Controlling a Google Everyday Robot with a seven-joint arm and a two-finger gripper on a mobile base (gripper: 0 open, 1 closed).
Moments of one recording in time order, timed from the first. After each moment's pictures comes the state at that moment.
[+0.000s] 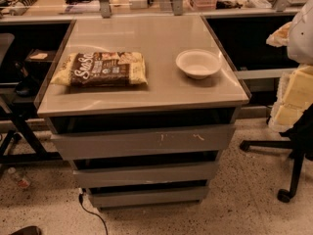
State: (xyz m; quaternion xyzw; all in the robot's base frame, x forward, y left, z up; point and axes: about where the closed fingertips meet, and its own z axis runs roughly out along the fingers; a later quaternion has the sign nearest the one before) arm 0.438 -0.217 0.976 -0.60 0.78 -0.03 0.16
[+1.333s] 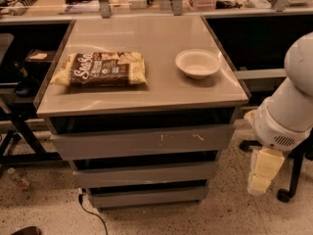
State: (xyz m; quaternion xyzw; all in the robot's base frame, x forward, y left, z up) arm 0.406 -0.224 0.801 -0.61 0.79 0.02 0.08
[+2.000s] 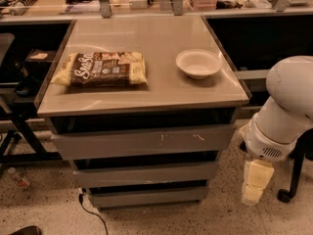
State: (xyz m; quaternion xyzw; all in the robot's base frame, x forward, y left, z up) arm 0.399 -0.222 0.754 -0.61 0.79 0.04 0.04
